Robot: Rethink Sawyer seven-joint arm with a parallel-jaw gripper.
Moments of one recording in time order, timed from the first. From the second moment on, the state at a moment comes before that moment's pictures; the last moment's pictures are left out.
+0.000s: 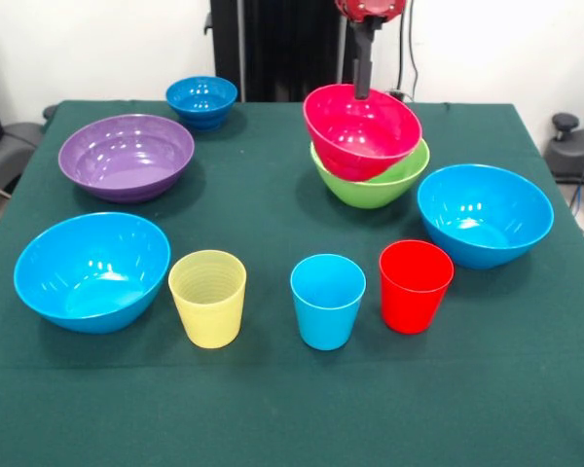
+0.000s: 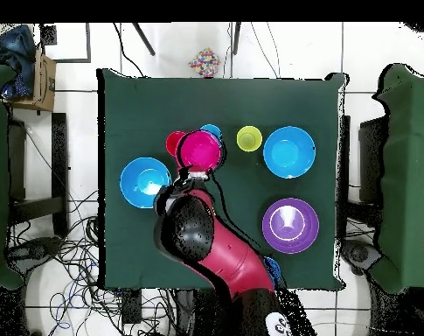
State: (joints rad) arm -0.23 -0.97 0.10 2.21 0.56 -0.05 2.59
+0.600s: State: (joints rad) arm 0.12 -0.93 -0.14 2.19 0.63 0.09 2.59
